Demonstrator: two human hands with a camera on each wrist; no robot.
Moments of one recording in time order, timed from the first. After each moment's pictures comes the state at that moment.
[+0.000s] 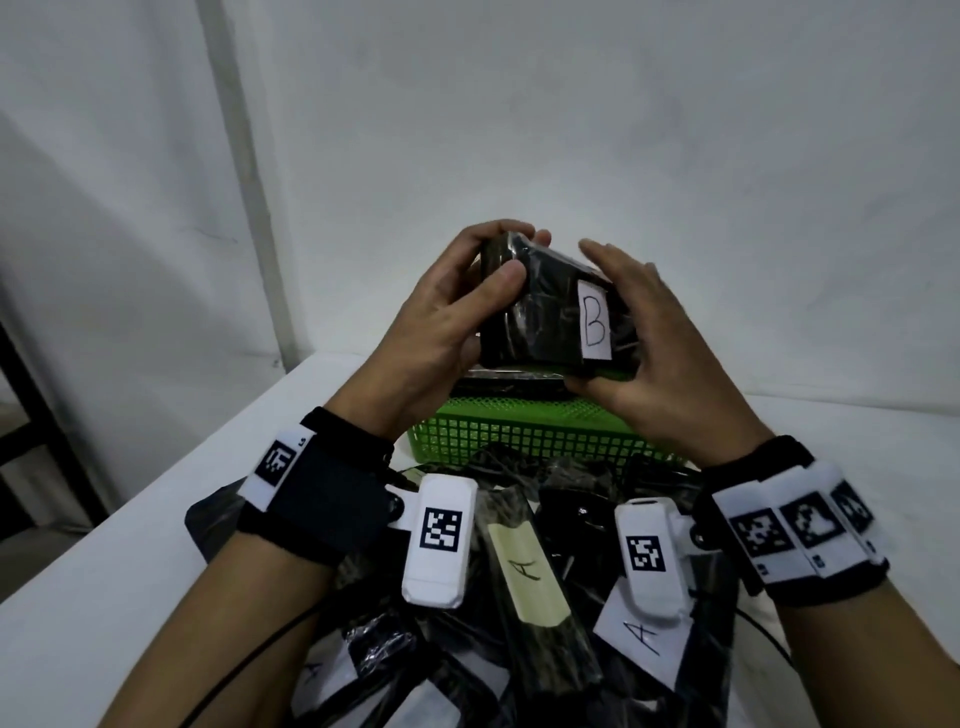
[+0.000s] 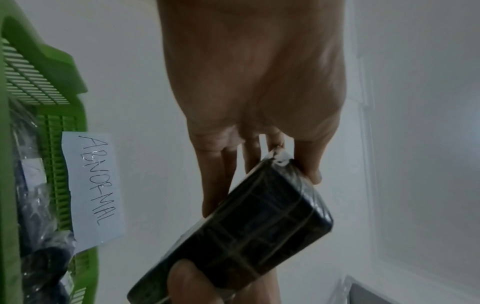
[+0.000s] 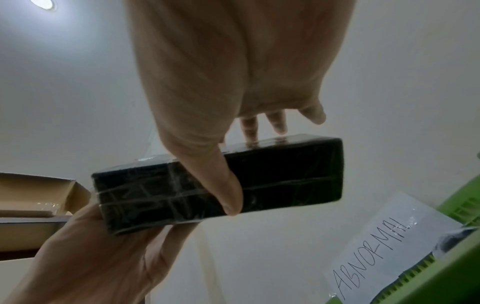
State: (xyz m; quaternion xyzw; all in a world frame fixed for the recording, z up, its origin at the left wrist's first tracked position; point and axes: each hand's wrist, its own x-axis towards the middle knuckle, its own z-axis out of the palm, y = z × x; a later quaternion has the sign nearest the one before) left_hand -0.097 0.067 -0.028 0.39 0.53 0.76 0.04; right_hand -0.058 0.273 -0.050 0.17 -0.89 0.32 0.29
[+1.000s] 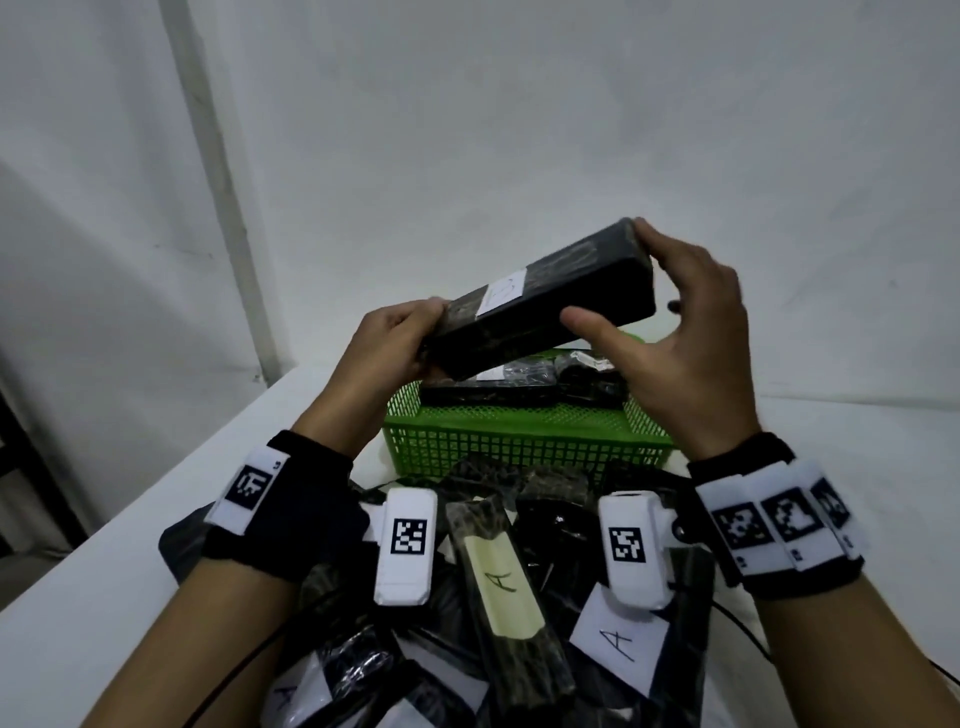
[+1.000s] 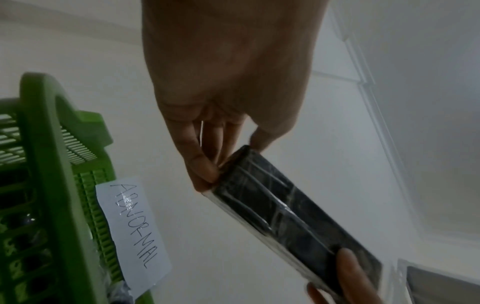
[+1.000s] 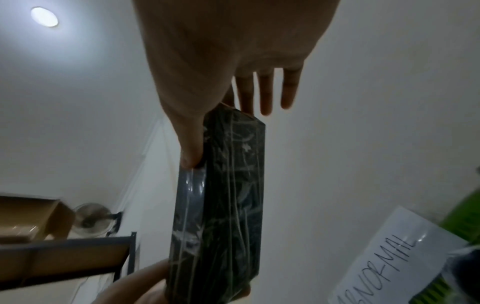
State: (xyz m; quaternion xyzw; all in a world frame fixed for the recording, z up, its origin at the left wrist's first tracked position) left_hand -0.118 0.060 -0.041 0.19 0.69 0.69 -0.06; right_hand -0.046 0.281 -0.038 0.07 -0.80 0.36 0.47
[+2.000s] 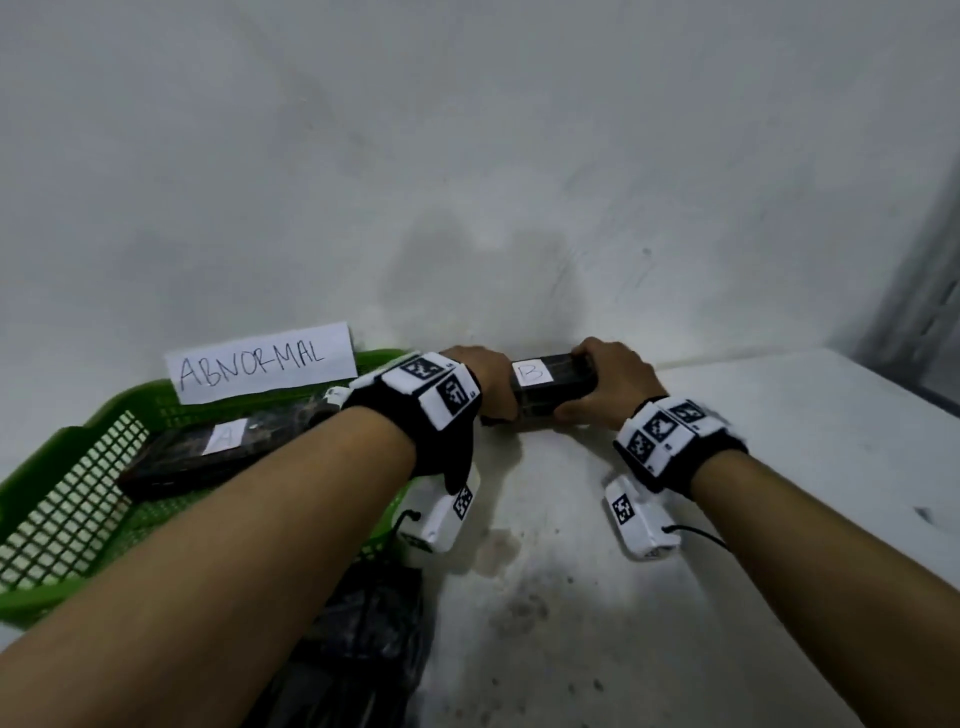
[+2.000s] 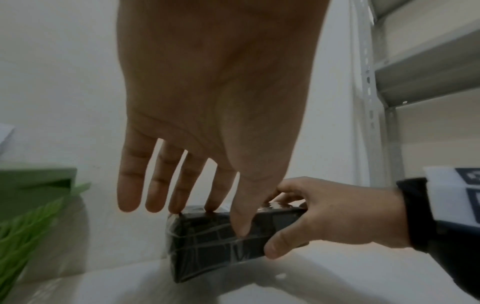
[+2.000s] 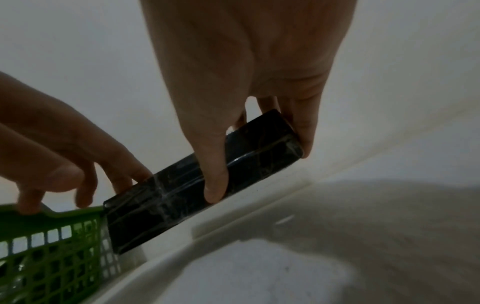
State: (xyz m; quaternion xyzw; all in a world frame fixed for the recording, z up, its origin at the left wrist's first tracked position) left_hand -0.188 0.427 -0.049 0.37 0.92 -0.07 0.09; right_hand -0.127 0.594 -0.115 -0.21 -0.94 0.24 0.12
